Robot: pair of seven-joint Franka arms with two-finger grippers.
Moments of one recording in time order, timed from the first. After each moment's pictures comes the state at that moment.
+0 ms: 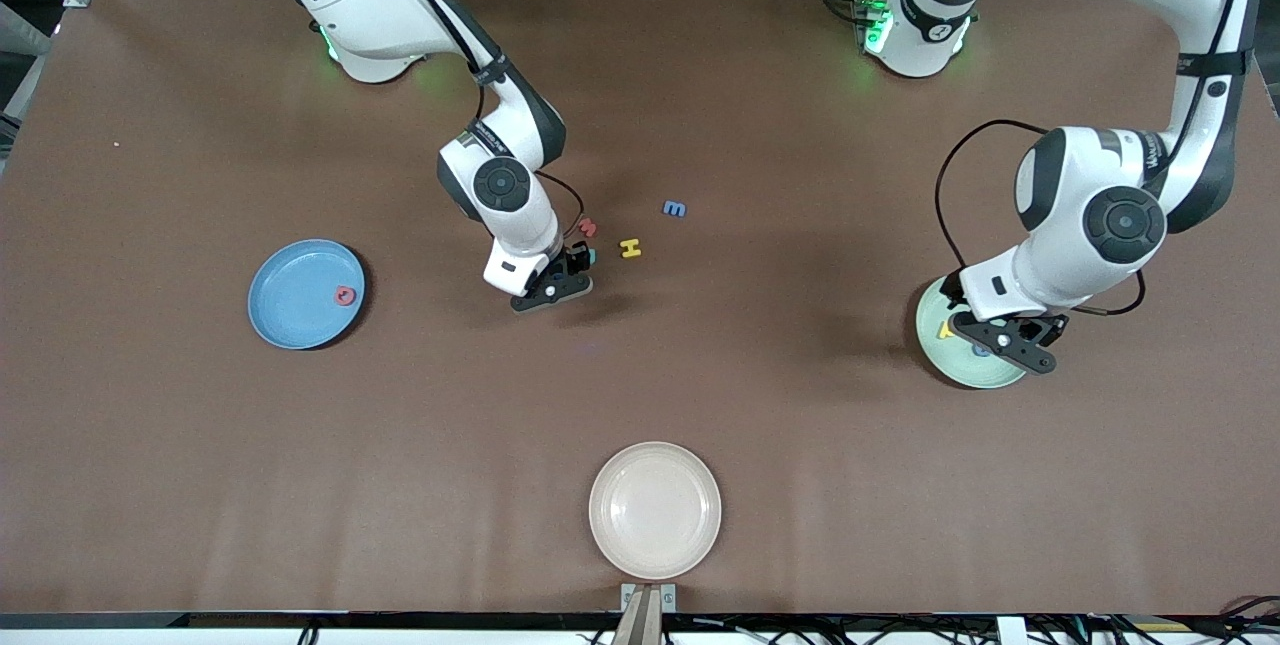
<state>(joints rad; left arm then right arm) -0.16 0.28 0.04 -1.94 0.09 2.19 0.39 0.53 0.58 0.11 -1.99 -0.06 2.59 0.36</state>
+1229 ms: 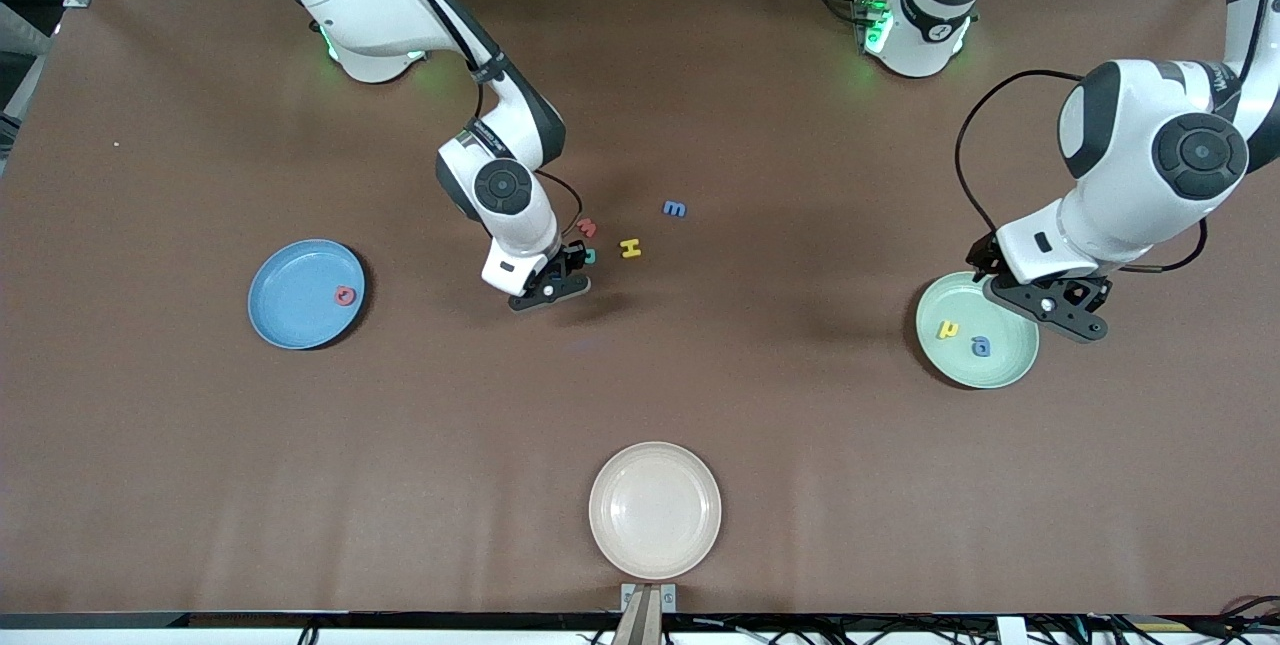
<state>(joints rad) -0.16 0.14 0.04 -1.94 0.09 2.09 0.39 0.53 0.57 0.11 -1.98 -0.06 2.54 0.36</state>
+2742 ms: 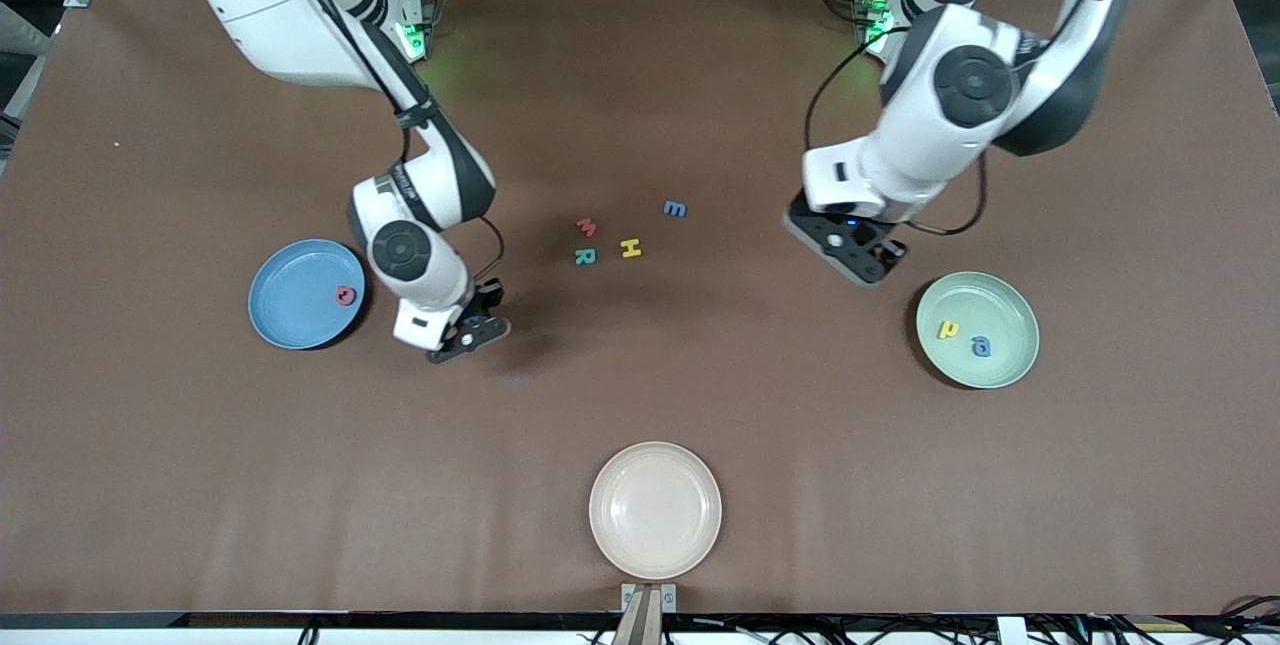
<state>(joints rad) -0.31 0.17 -0.23 -1.93 -0.07 2.17 0.23 0.34 0.55 0.03 -1.90 -0.07 2.36 -0.07</state>
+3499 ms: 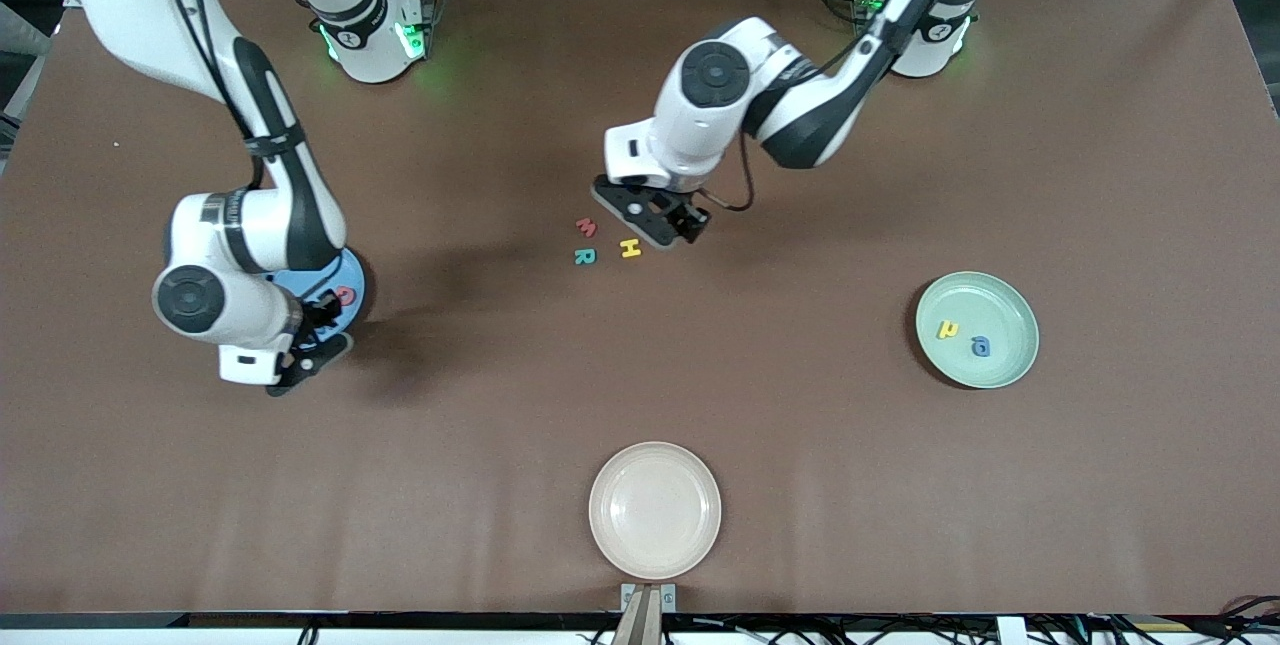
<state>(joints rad) -0.62 0.48 -0.27 -1.71 -0.03 2.29 -0.11 0.21 0.49 -0.23 -1.88 -0.01 2.17 -0.69</state>
